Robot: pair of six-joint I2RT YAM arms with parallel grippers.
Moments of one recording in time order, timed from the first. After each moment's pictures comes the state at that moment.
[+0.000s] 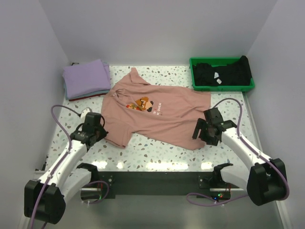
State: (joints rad) left arm -0.21 0.90 0.50 -0.55 -0.24 -0.79; right arm 0.26 1.14 0.65 -0.69 0.05 0.62
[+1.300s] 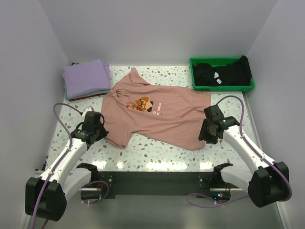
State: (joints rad) left arm -0.19 0.93 0.52 -0.53 -0.19 -0.71; right arm 0.29 1.09 0.76 -0.91 0.12 0.63
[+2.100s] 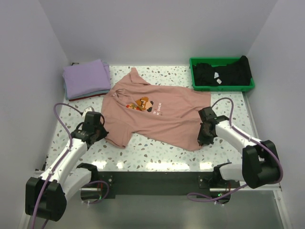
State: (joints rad) left arm -0.19 0.93 0.51 -0.52 -0.19 -0.70; right arm 0.29 1.30 0.68 -0.74 0.11 0.63
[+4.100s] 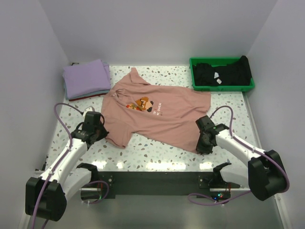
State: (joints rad) left arm -0.19 0.93 0.51 -0.52 -0.17 -0.69; right arm 0.40 1.17 0.55 -0.79 0.11 0.78
